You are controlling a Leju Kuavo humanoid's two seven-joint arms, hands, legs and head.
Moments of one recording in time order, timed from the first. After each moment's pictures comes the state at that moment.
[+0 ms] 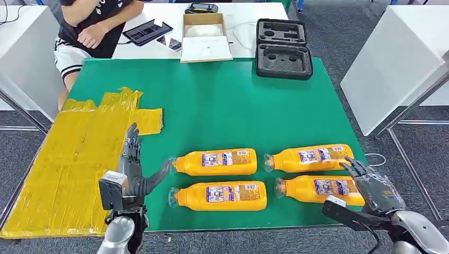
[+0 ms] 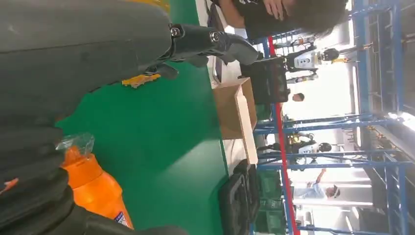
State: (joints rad) left arm -0.10 -0.19 -0.26 -1.36 -0.14 0.27 -0.46; right arm 0.35 -0.44 -0.20 -1.90 0.92 0.29 0.00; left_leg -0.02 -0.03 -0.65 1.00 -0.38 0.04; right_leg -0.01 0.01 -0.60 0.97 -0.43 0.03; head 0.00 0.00
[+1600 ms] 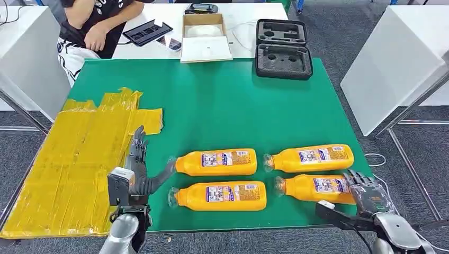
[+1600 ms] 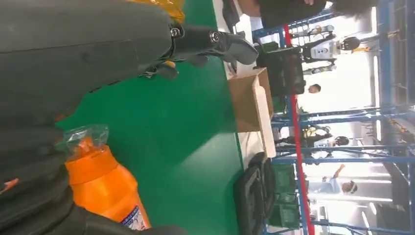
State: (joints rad) left arm -0.14 -0.19 -0.26 -1.25 -0.12 0.26 -0.46; right arm 0.24 -0.39 -0.12 -1.59 1.21 0.20 0.09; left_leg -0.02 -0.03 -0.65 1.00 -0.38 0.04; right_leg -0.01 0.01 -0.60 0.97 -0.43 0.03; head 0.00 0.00
